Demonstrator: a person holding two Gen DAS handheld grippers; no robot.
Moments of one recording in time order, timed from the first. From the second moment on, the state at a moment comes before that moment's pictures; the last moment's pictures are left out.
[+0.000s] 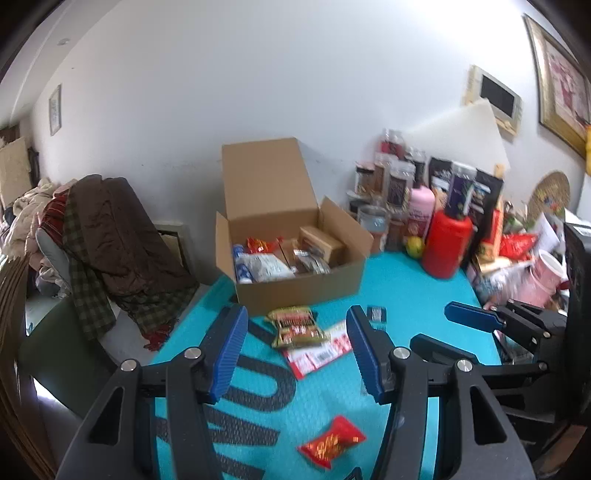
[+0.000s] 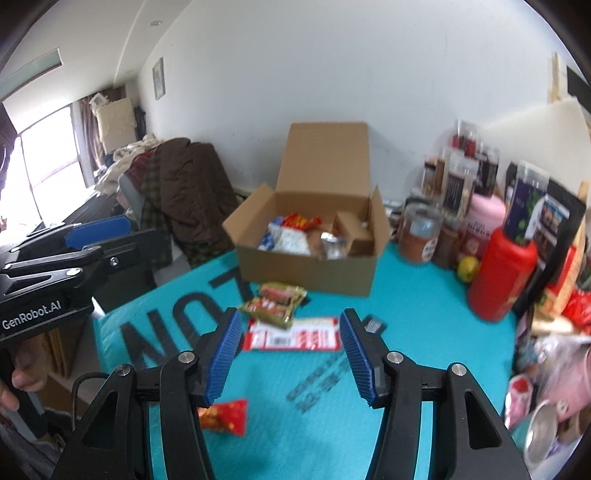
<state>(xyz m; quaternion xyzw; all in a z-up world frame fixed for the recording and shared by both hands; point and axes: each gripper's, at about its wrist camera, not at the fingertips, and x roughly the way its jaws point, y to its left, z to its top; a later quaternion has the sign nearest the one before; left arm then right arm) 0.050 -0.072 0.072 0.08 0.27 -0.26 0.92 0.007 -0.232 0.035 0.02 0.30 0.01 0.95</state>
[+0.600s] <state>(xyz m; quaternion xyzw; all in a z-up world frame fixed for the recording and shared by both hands) 0.023 -0.081 -0.020 0.09 0.38 -0.32 0.86 -0.032 -0.231 -0.040 0.06 0.36 0.02 0.93</state>
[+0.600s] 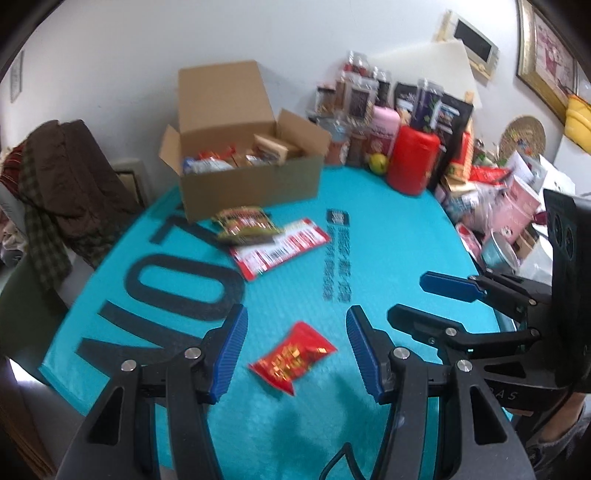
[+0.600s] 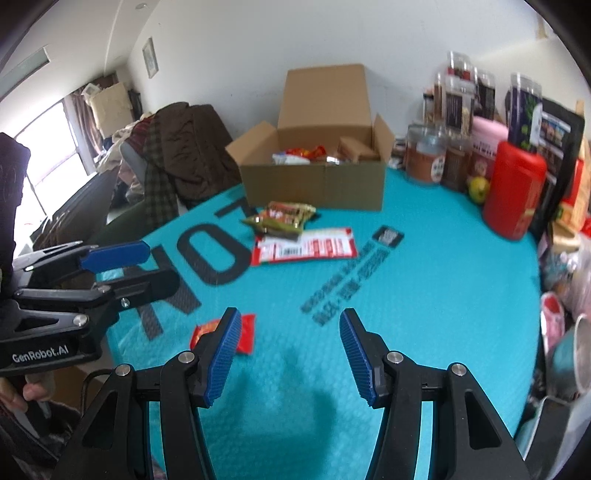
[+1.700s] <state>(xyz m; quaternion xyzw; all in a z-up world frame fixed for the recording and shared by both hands) 0.076 -0.093 -0.093 0.13 0.44 -0.29 0.84 0.001 -0.258 -0.077 0.06 0.43 0.00 0.90</state>
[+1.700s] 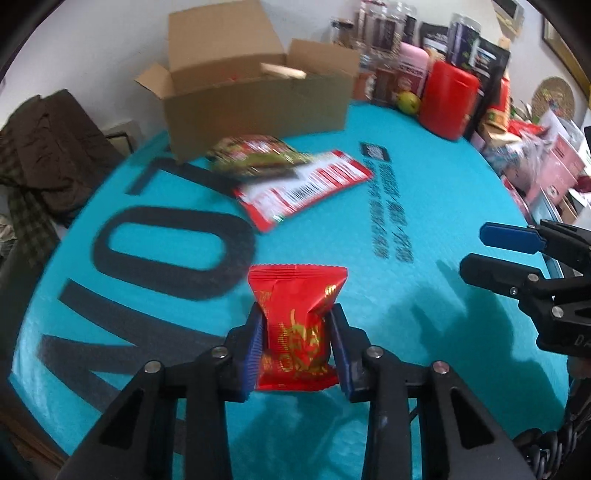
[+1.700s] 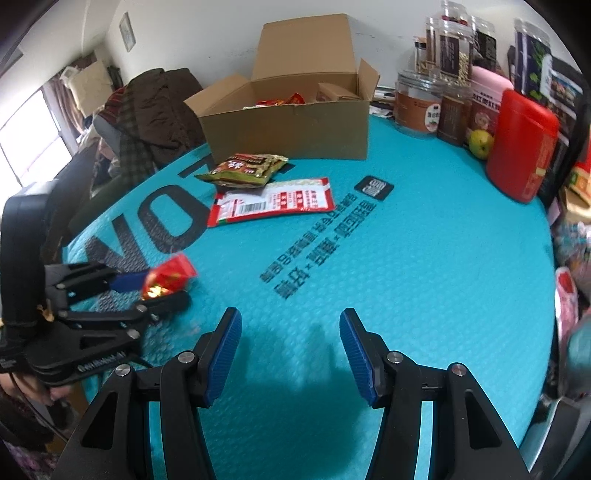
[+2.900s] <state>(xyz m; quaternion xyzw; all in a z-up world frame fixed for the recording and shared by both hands) 0.213 -0.028 -0.106 0.07 0.43 -0.12 0.89 0.209 -0.234 -0.085 0.09 0.47 0.05 0.88</state>
